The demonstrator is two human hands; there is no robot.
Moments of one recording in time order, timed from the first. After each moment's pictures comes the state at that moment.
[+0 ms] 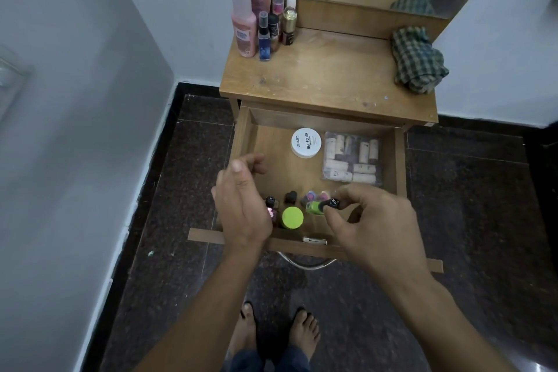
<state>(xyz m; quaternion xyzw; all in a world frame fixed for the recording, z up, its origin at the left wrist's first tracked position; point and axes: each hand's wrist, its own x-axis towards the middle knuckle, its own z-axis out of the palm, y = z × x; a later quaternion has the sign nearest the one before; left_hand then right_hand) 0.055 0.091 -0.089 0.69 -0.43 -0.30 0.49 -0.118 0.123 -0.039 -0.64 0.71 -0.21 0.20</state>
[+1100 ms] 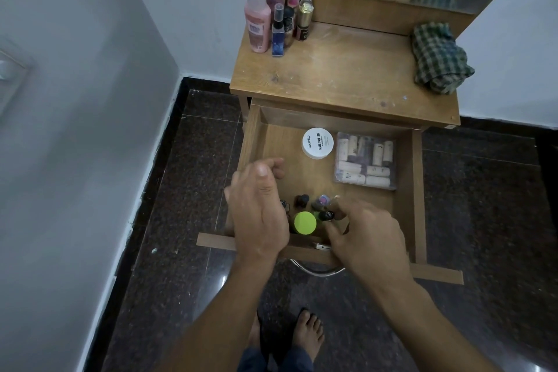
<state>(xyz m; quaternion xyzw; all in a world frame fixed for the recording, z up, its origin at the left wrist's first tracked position) 0.055 0.092 -0.093 0.67 -0.49 -0.28 0.47 -0.100 0.119 -0.074 -0.67 0.71 -0.06 0.19</state>
